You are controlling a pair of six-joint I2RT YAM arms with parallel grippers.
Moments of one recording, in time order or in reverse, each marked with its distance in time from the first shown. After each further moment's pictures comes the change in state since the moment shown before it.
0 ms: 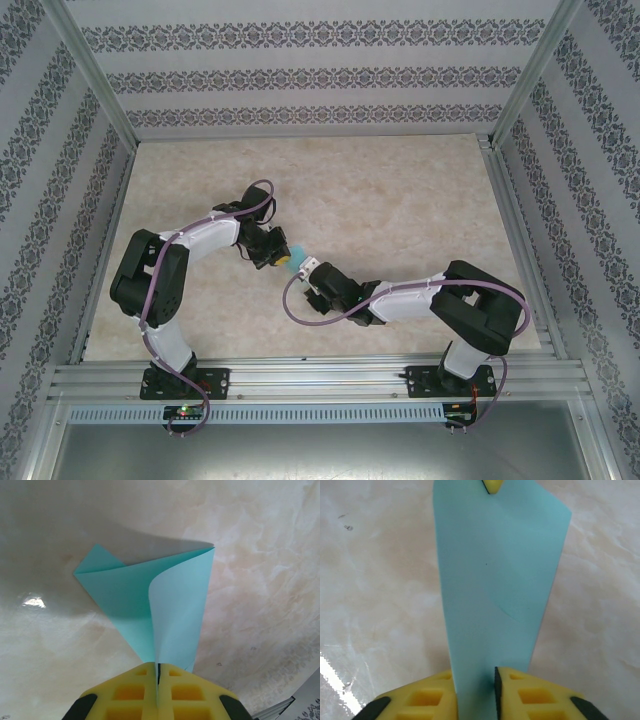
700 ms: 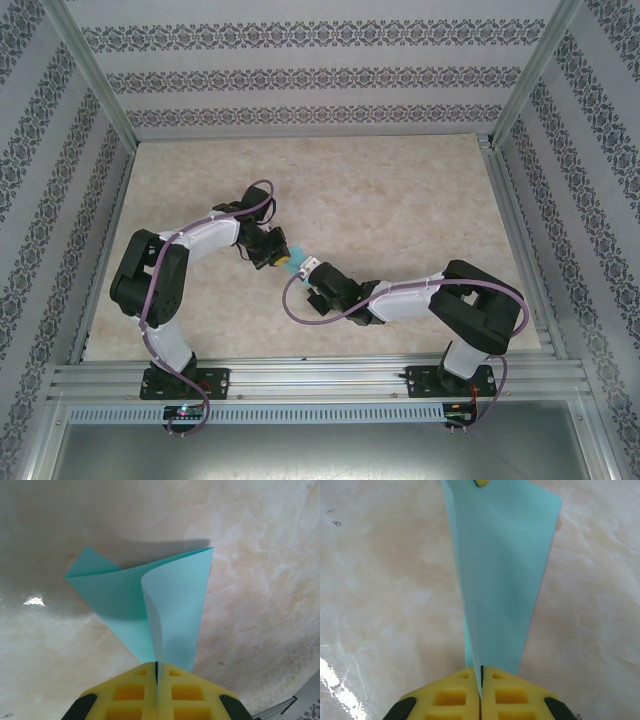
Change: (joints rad) left arm 0.001 -0.002 0.000 -0.009 -0.002 0.008; right arm 0.000 0.008 0.005 -0.012 0.011 0.009
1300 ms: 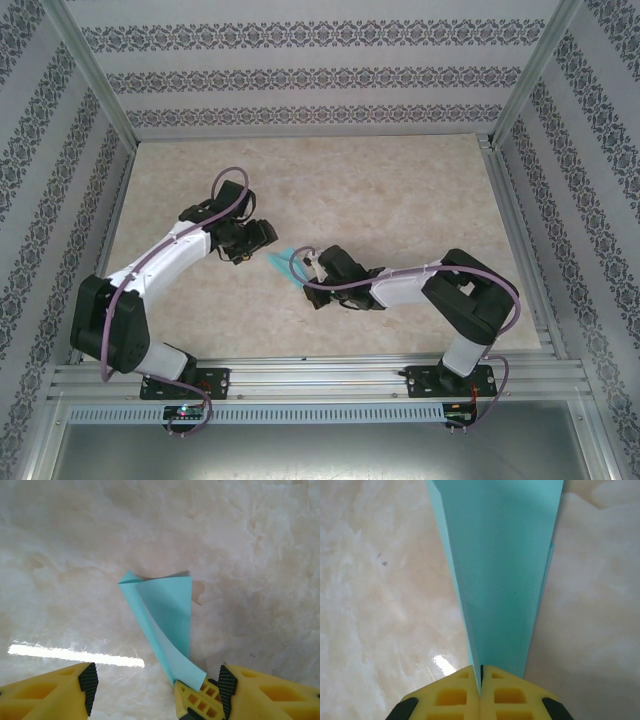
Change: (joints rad) left arm 0.019 -0.327 -0.047 -0.139 -0.269 0.041; right arm -0.155 0.060 0.029 0.048 -0.442 0.303
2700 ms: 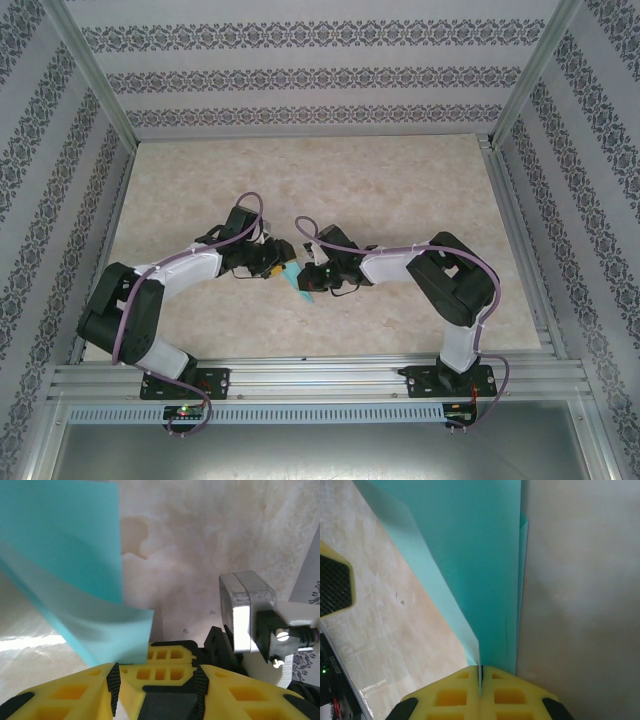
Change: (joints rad) left arm -0.048 0.076 -0.285 0.547 0.346 -0.075; right arm -0.100 0.139 0.201 -0.185 -0.286 0.289
